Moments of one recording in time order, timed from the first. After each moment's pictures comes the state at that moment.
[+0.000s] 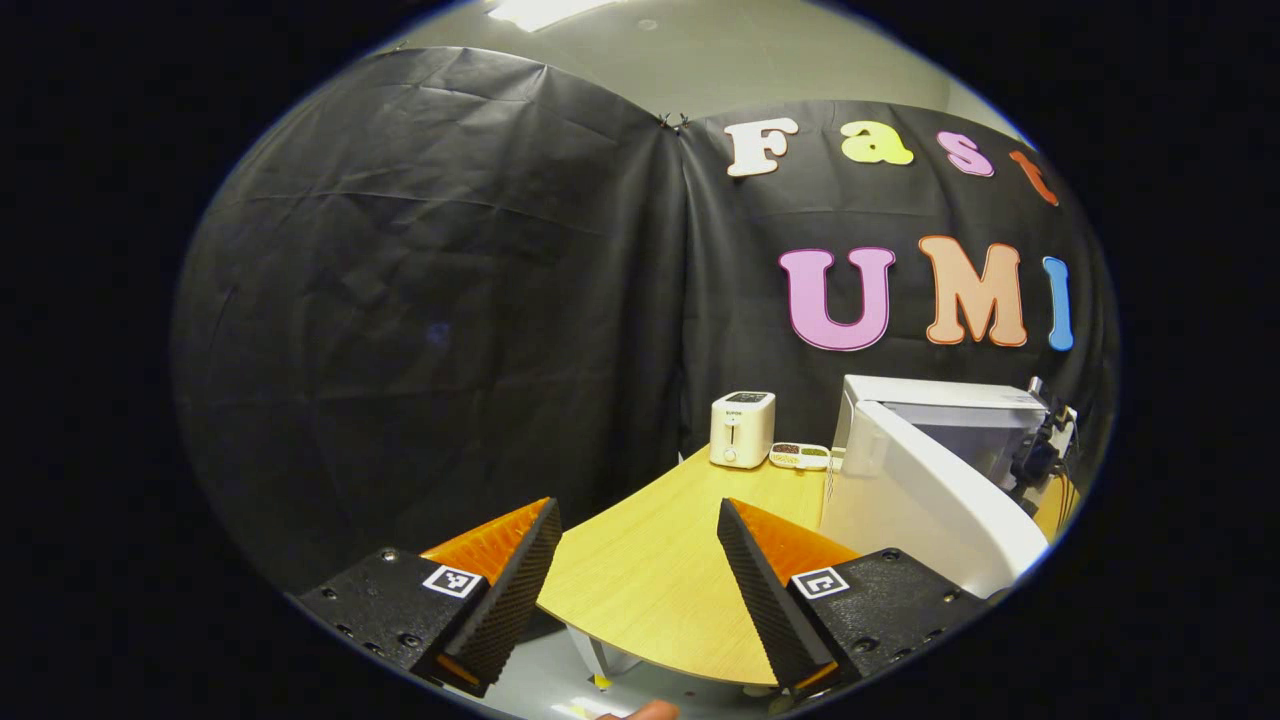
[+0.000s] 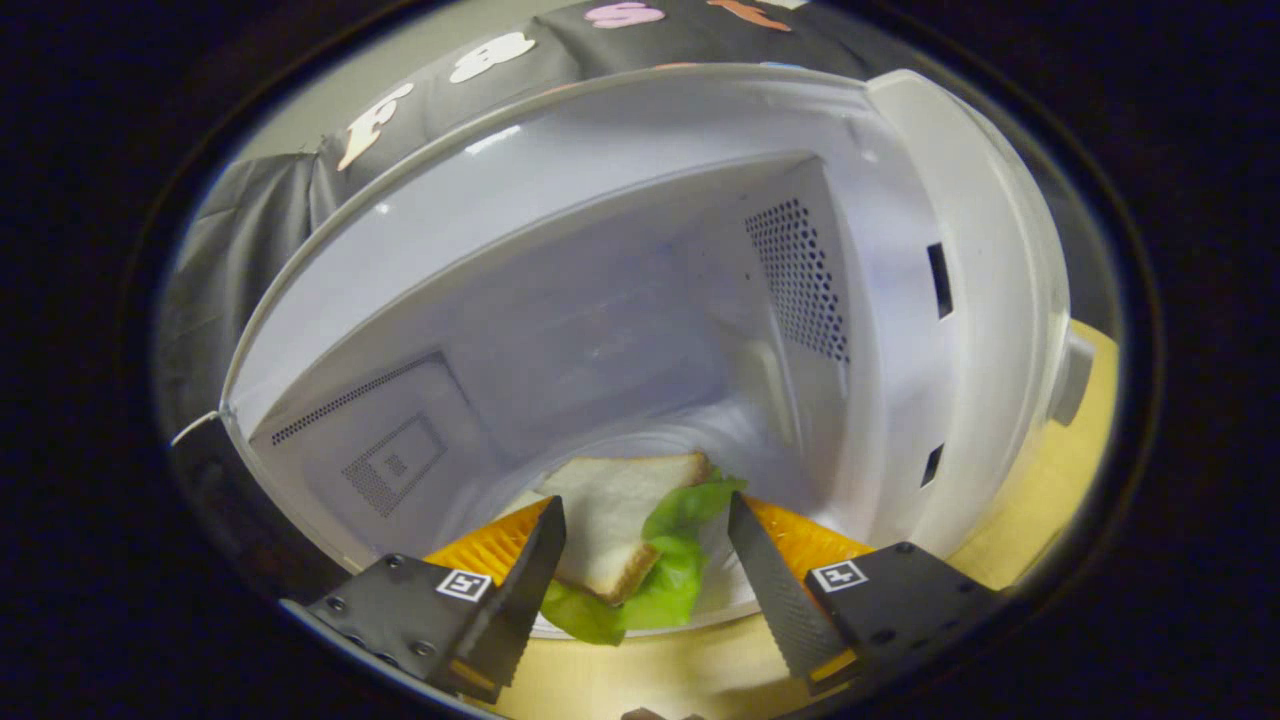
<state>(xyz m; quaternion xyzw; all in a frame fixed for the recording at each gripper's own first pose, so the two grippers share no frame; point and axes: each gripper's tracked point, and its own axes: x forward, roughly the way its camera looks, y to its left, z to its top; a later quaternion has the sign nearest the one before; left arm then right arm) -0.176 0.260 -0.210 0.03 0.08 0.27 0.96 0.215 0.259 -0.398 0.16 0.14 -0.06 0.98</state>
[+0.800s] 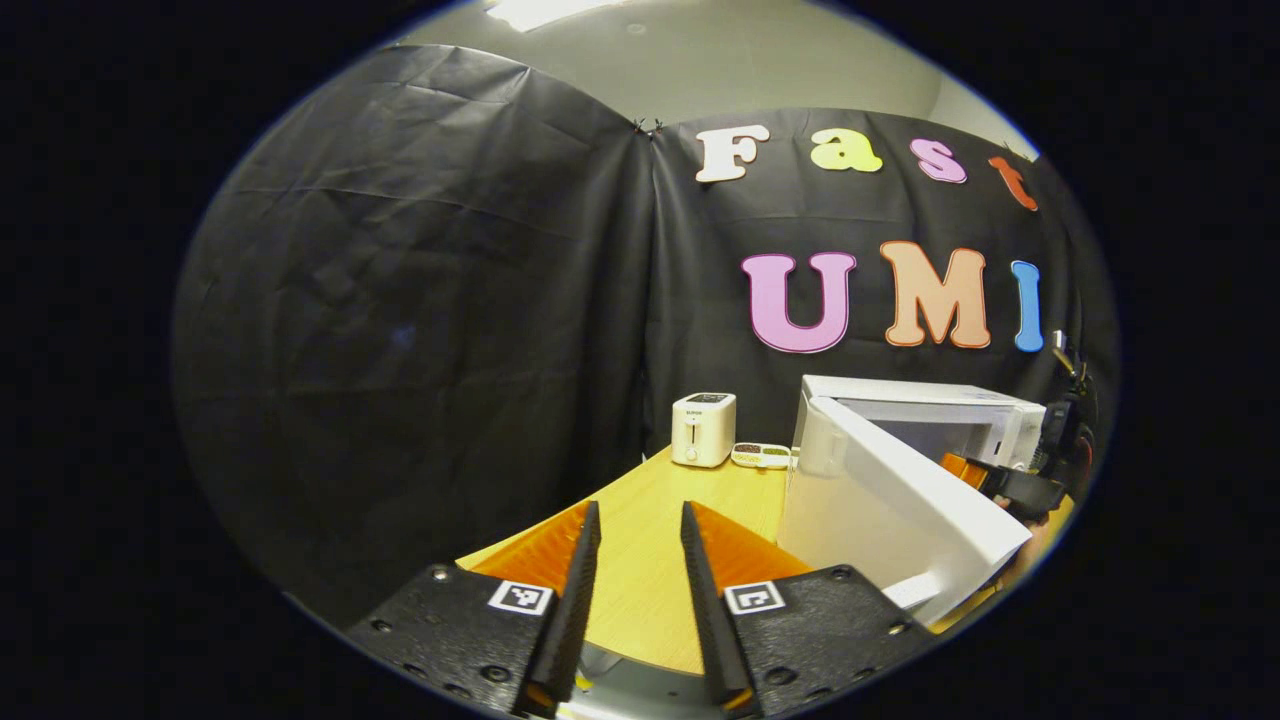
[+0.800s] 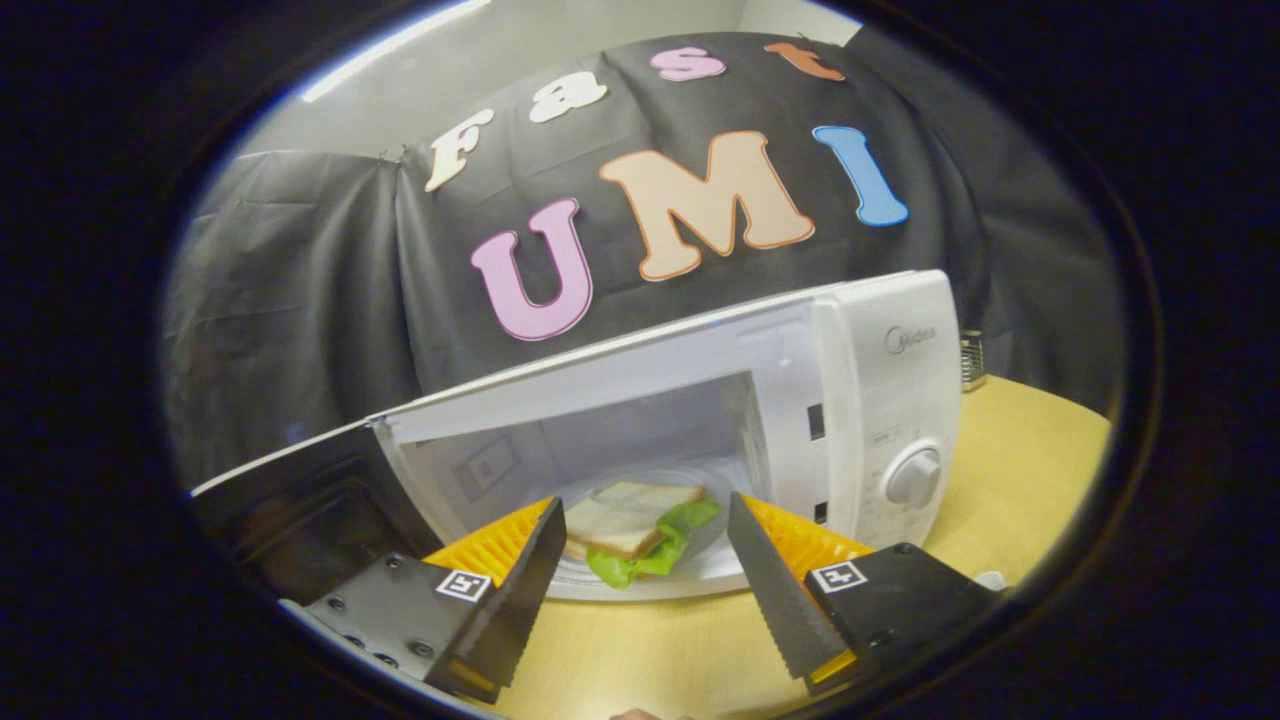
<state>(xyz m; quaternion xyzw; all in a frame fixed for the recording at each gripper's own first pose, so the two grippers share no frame) -0.176 0.234 -0.215 0.03 0.07 0.22 0.97 0.121 0.250 -0.318 0.12 0.07 0.02 0.99</state>
